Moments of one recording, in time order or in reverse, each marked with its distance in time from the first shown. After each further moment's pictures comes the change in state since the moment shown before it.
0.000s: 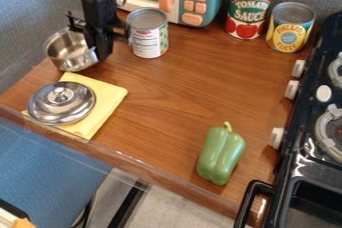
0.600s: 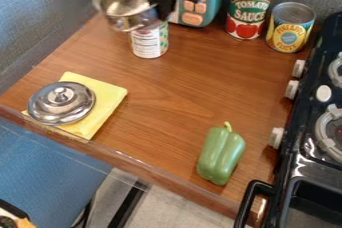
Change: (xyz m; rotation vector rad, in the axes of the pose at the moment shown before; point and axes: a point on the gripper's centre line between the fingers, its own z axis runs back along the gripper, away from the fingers) arm 0.008 -0.118 0.090 -0.024 -0.188 -0.181
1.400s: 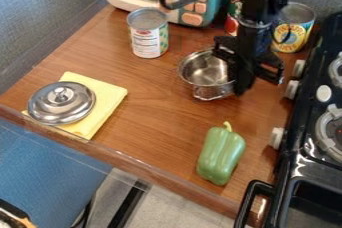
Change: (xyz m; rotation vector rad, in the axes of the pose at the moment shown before) arm -0.005 -0.109 -0.092 -0.111 0.190 -0.169
